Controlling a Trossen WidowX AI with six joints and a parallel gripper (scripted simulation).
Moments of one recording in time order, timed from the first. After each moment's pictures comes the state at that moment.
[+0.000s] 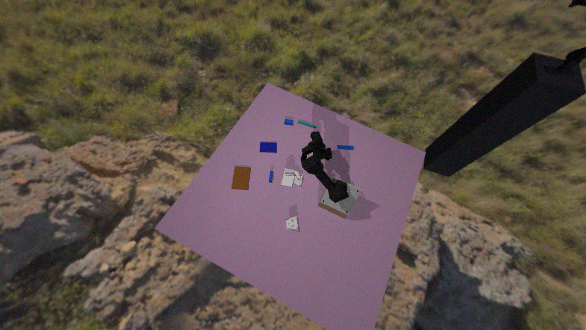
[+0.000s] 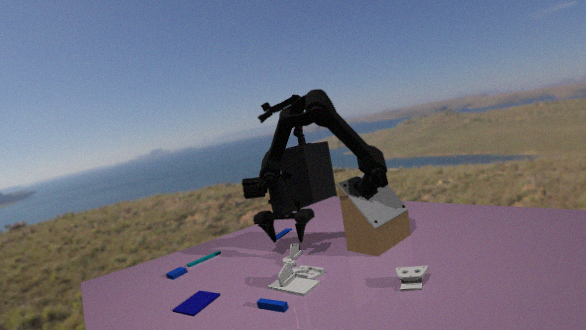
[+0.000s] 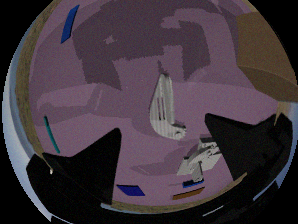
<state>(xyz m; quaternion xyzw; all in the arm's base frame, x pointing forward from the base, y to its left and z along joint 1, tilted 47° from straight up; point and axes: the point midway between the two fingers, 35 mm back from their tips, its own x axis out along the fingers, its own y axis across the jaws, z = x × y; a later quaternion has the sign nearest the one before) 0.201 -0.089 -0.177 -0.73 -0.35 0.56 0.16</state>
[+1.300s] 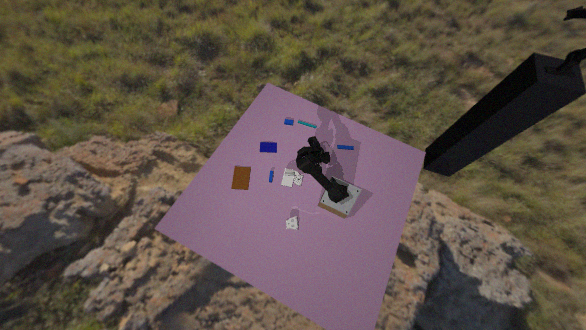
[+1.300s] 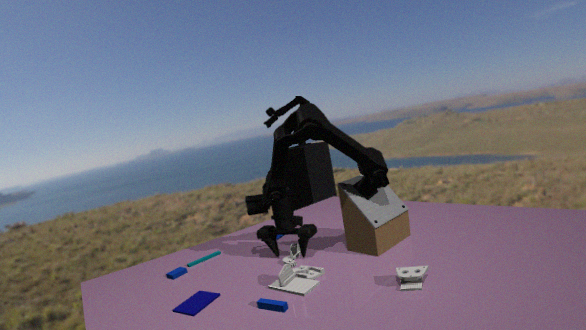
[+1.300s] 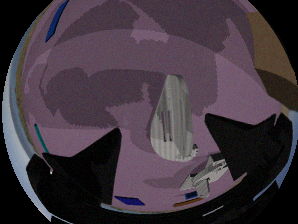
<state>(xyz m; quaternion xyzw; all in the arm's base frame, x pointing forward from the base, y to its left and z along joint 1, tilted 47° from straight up) 0.208 -0.052 -0.212 -0.73 -0.35 0.55 0.17</state>
